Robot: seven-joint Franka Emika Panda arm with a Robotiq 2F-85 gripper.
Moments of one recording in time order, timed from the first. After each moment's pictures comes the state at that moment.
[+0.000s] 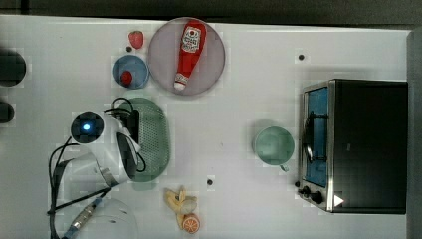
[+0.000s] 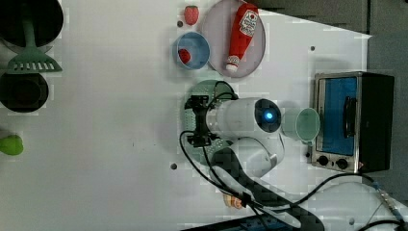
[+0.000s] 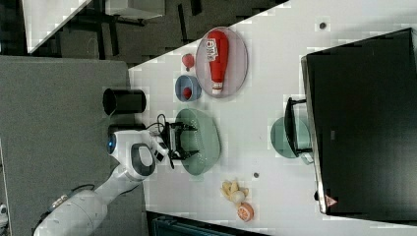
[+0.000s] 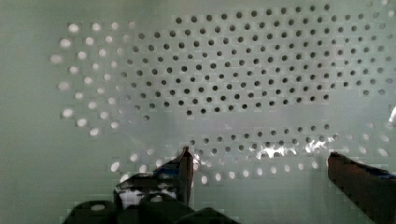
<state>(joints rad) 0.50 0.56 0.03 -2.12 0.10 1.07 1.20</state>
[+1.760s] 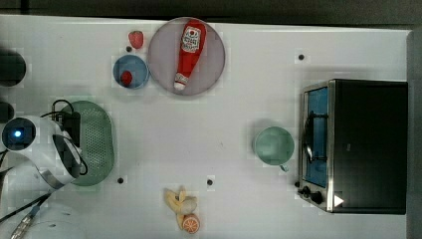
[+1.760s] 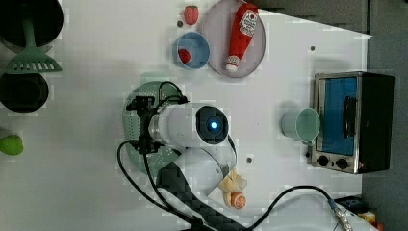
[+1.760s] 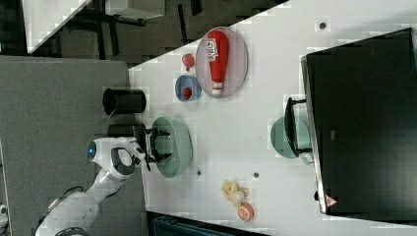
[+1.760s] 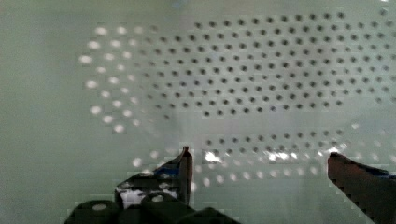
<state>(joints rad) 0.69 0.71 0.05 -1.84 0.17 1.03 1.33</state>
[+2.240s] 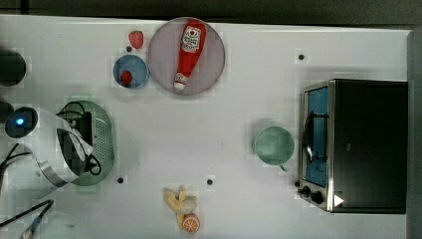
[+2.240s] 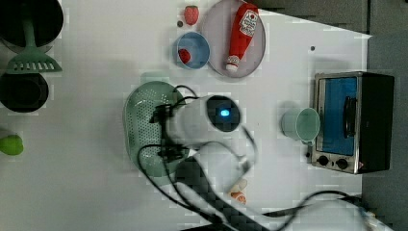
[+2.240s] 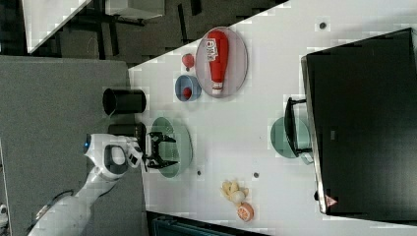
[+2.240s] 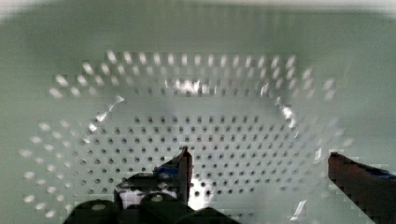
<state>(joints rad) 0.70 0.59 -0.02 -1.90 0.17 0.74 1.19</state>
